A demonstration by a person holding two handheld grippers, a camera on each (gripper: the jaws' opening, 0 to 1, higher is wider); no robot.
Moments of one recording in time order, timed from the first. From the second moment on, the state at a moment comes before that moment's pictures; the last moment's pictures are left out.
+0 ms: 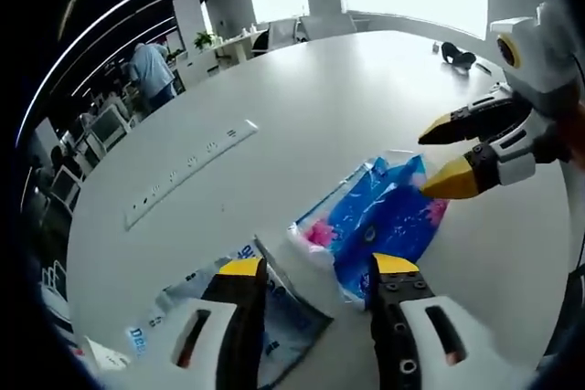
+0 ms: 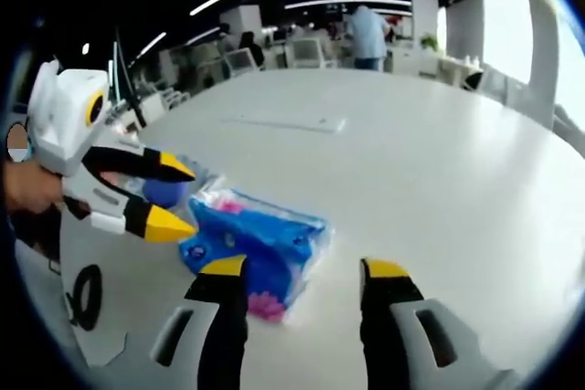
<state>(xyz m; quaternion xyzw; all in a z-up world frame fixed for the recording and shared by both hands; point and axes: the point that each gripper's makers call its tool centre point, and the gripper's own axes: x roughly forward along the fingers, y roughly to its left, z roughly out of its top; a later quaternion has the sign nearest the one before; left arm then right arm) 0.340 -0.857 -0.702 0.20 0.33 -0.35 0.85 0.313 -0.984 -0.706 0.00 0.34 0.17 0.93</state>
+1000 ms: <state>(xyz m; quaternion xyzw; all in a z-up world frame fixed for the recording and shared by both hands) 0.327 -0.827 -0.675 0.18 0.31 -0.34 0.87 0.297 -0.977 -0.676 -0.02 0.32 0.17 0.93</state>
